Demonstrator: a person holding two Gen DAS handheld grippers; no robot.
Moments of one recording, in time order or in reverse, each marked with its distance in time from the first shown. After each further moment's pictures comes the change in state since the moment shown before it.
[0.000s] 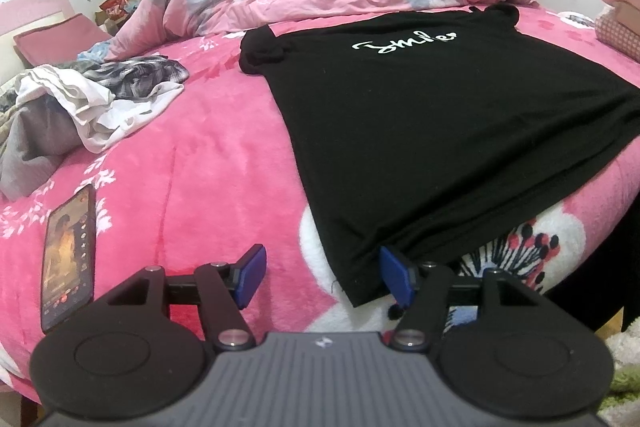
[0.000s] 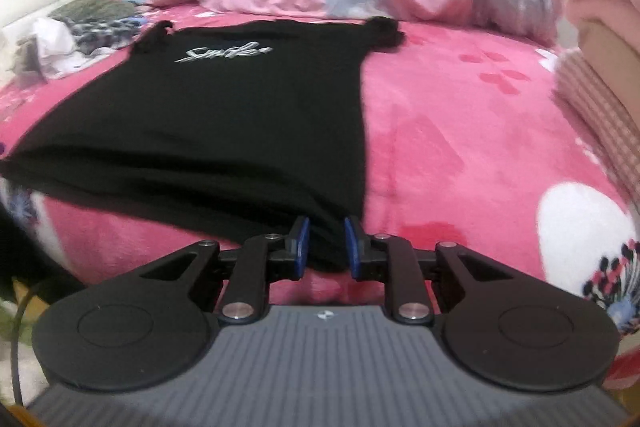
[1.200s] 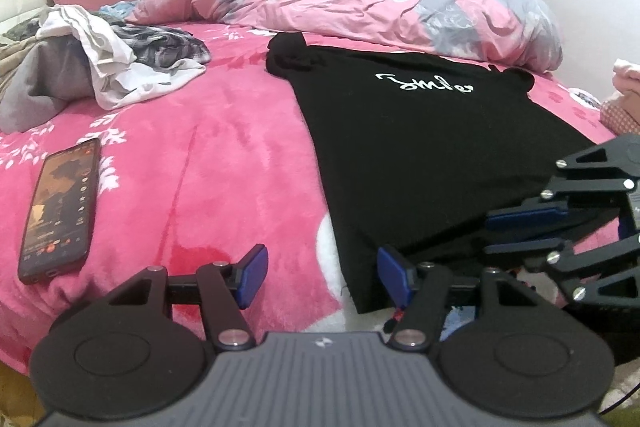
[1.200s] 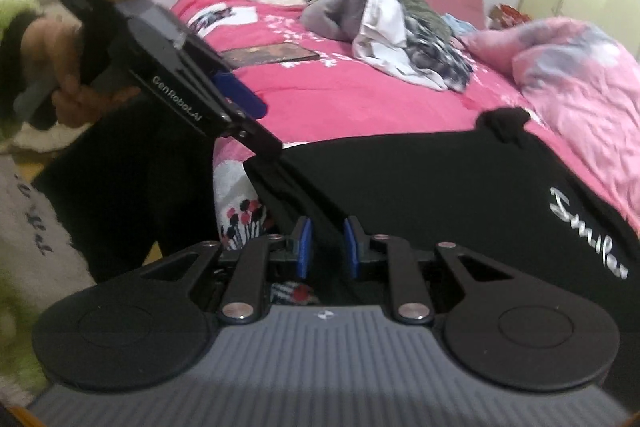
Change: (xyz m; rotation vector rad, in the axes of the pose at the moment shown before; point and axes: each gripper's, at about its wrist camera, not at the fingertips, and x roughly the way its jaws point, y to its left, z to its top) left arm -0.004 0.032 -0.008 -0.230 -0.057 -0.090; right arm 0.051 0.295 0.031 -0.780 -0.115 0.579
